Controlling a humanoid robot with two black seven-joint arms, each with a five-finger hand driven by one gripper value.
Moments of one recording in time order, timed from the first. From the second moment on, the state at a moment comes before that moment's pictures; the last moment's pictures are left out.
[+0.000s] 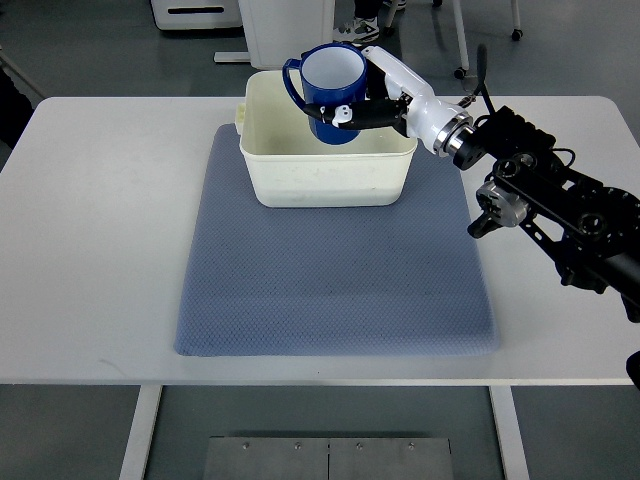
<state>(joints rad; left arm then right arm) 0.00 0.00 -0.59 -0.14 0.35 -0.04 -0.01 1.02 -0.15 0.59 0.94 -0.79 0.07 0.22</state>
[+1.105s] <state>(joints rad) 0.00 0.00 -0.59 -0.14 0.35 -0.04 -0.01 1.01 0.00 0.56 0.74 -0.78 -0.13 0.16</state>
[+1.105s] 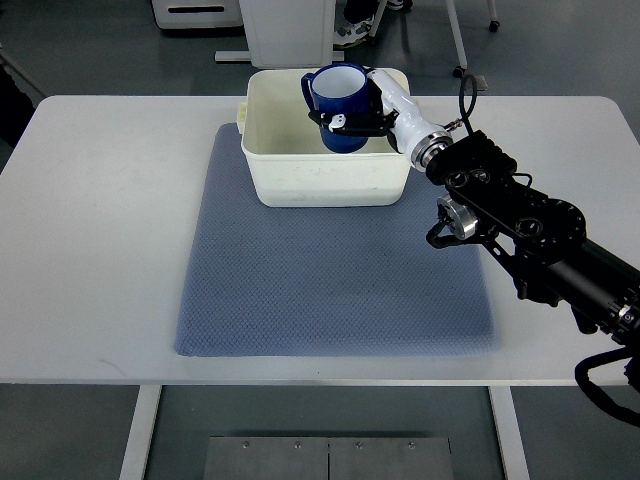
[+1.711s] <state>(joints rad) 0.00 0.00 -0.59 -0.14 0.35 -0.04 -0.01 1.00 0.00 0.55 0.74 -0.78 -0.13 0.17</state>
